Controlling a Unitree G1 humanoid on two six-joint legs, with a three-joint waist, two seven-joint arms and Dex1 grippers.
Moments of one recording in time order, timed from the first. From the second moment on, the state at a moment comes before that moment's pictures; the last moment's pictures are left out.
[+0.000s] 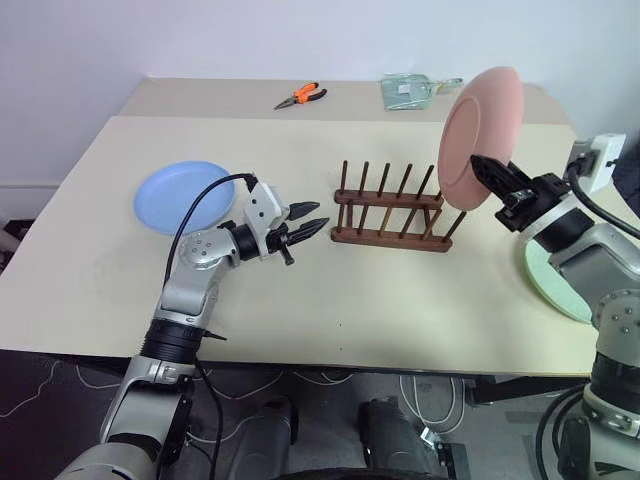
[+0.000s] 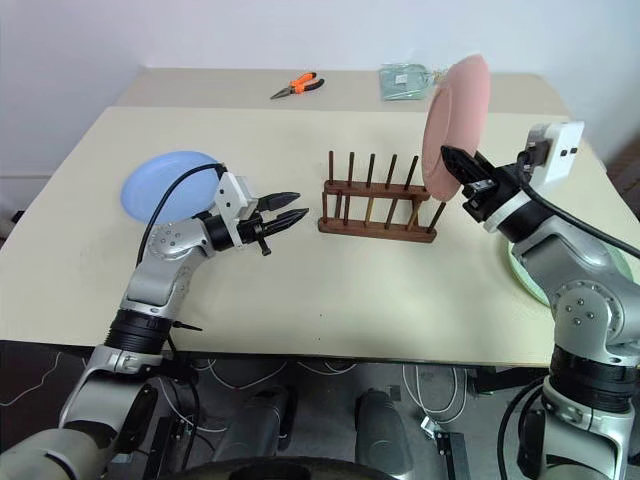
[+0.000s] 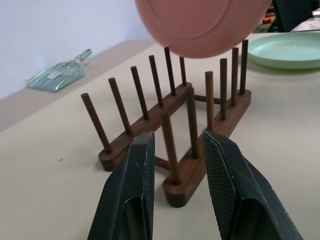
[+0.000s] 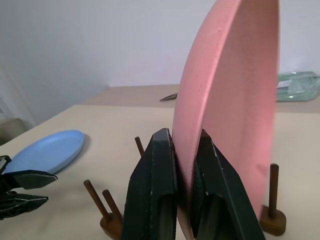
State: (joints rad) left arm -0.54 0.33 -0.10 0.16 -0.21 0.05 -0.87; right arm -0.34 -0.60 -0.42 -0.32 0.92 0.71 0.36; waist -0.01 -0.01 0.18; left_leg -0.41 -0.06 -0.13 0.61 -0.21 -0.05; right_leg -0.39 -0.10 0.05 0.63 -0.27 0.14
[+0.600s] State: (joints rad) left arm -0.53 0.34 -0.07 0.17 -0.26 0.17 -0.86; right arm -0.32 -0.71 -0.42 -0.32 0.78 0.66 0.39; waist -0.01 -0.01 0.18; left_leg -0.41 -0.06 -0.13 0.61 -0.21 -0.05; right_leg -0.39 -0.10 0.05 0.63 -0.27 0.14
